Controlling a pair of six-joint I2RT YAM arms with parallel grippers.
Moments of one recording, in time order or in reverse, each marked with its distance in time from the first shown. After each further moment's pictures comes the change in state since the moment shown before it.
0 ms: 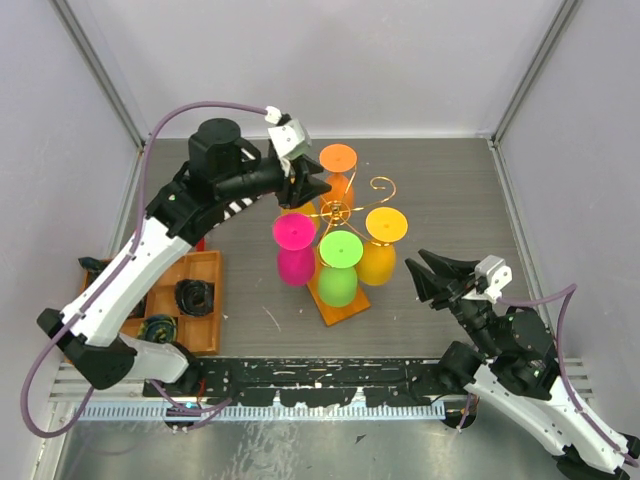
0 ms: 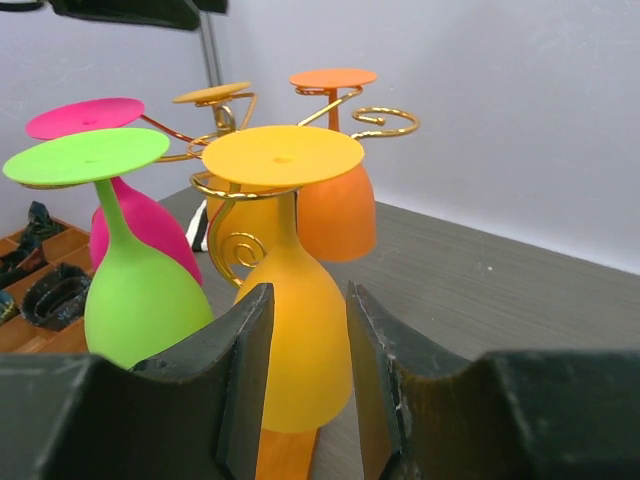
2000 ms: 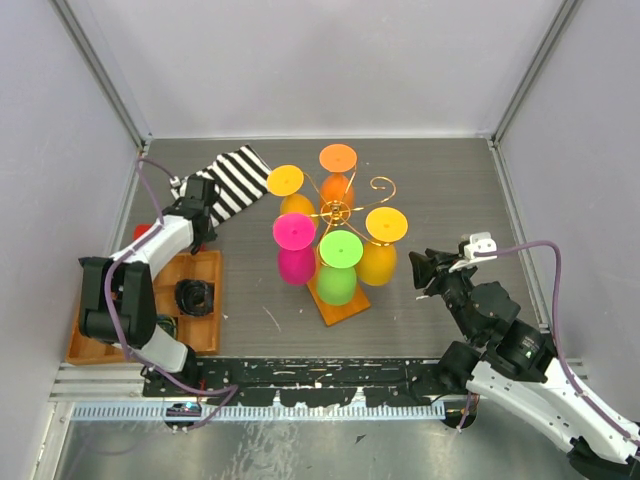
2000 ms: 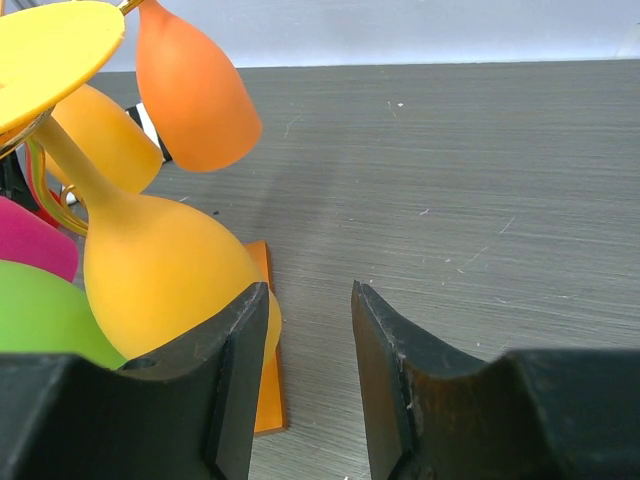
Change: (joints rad) left arm 0.526 0.174 -0.622 -0.037 -0.959 -0.555; right arm 0.000 0.234 0.112 -0.271 0.341 0.274
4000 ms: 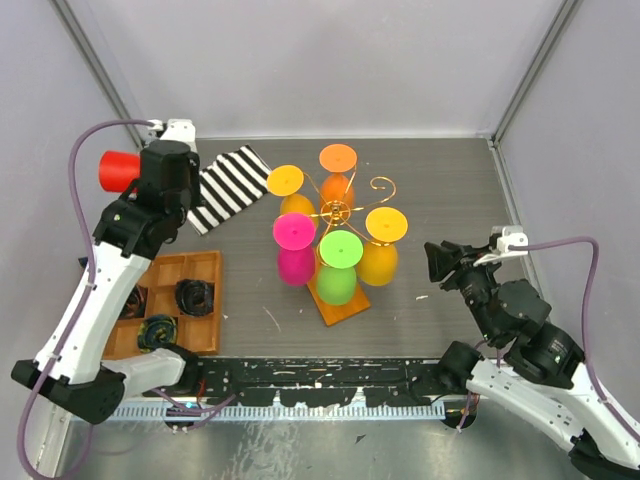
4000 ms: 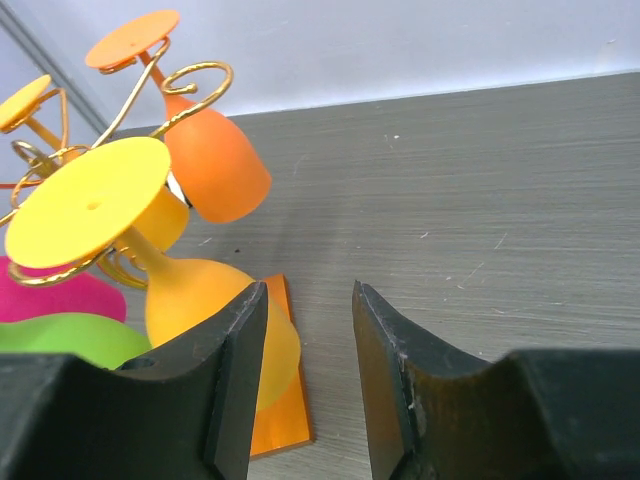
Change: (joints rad) left arm -0.222 -0.378 0.462 -0.363 -0.086 0.217; right arm 0.000 0.028 0.175 -0.099 0.054 0.066
